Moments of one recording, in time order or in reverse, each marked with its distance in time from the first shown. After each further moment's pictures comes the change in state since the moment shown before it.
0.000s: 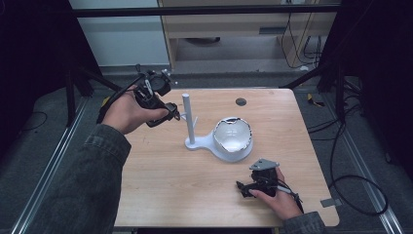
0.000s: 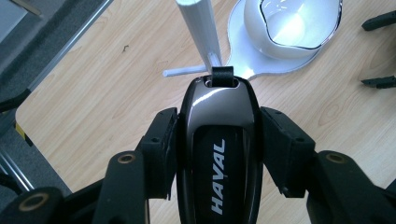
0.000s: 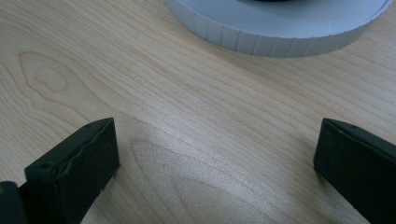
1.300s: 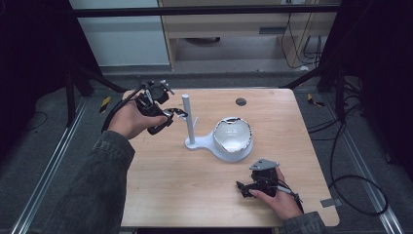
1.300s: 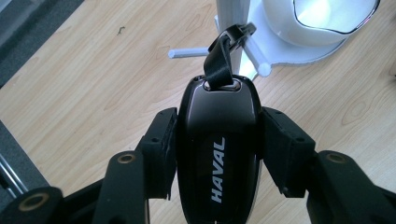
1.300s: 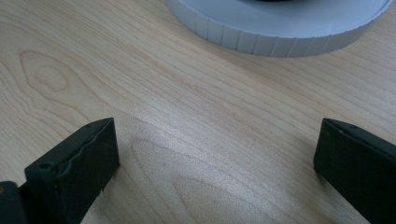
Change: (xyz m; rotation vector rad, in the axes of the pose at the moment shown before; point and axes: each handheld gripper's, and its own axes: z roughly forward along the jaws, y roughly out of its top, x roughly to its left) left arm 0.014 -0.023 0.045 0.022 -0.016 -0.038; right arm 0.000 0.000 0.000 0.001 0.000 0.000
